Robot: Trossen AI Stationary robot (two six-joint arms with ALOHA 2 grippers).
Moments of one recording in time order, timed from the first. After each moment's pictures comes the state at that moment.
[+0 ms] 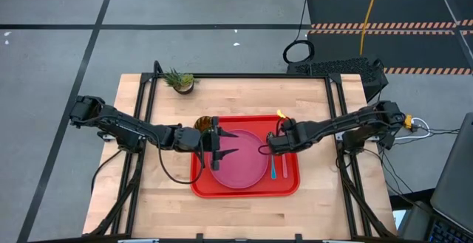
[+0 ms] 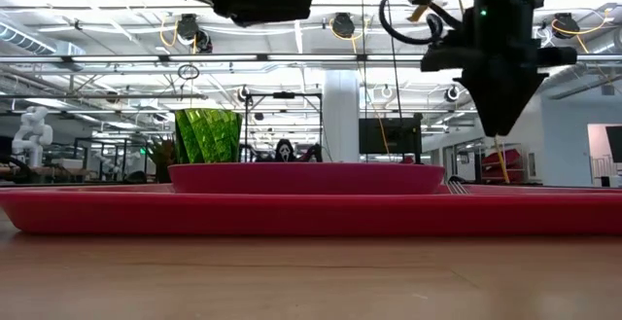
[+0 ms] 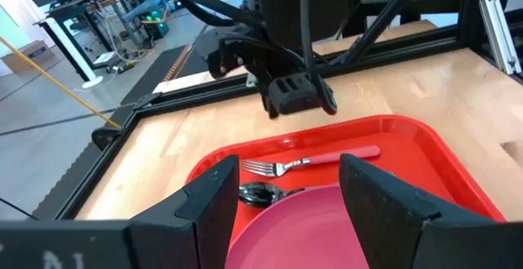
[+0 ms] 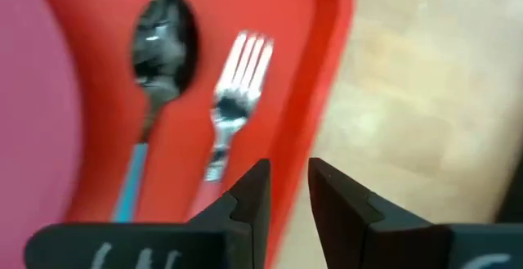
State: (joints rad) left arm -0.21 1.43 0.79 0.39 -0.29 0.20; right arm 0.16 1.56 1.10 -1.23 0.24 1.38
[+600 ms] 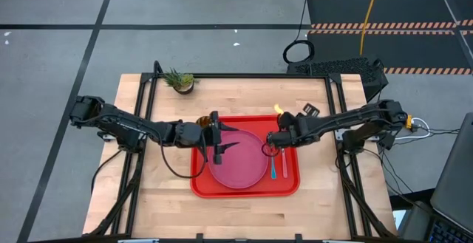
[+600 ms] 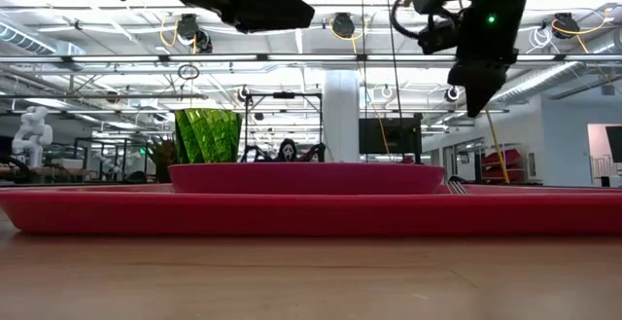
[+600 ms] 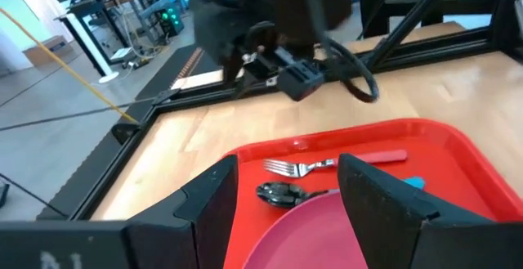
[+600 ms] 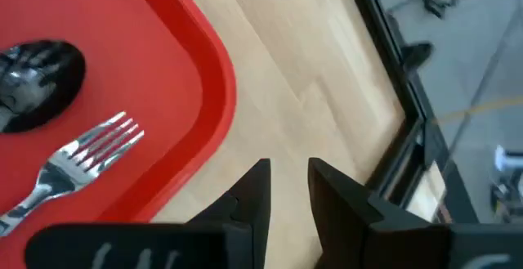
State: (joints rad) left arm -0.16 1.43 0.79 0.40 -0.29 0.20; right arm 0.10 1.51 1.08 -1.31 0.65 0.74
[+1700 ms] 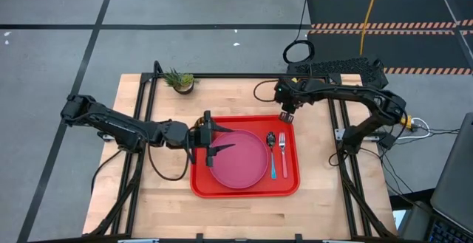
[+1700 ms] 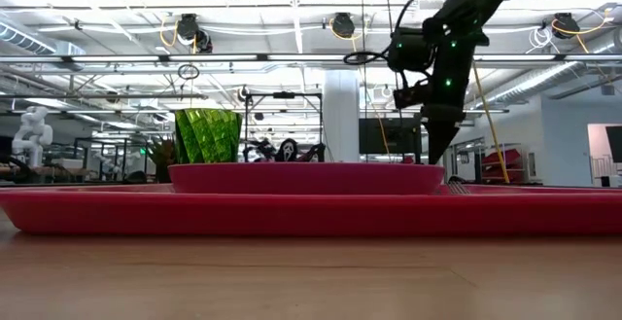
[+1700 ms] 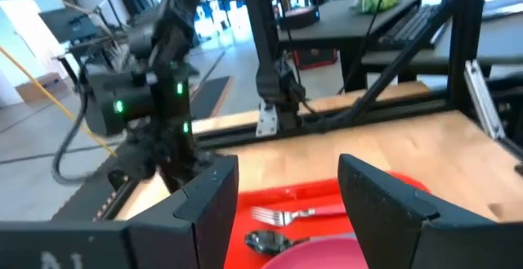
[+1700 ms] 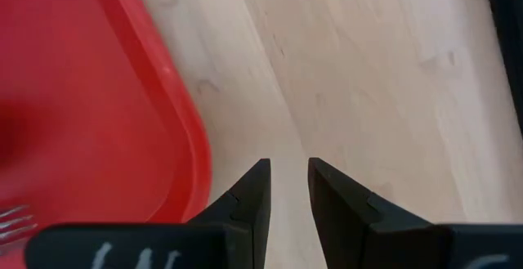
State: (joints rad) left arm -0.22 1.30 0.79 0.41 -0.29 0.20; right arm -0.52 1.52 0.94 -0.70 0.12 -0.16
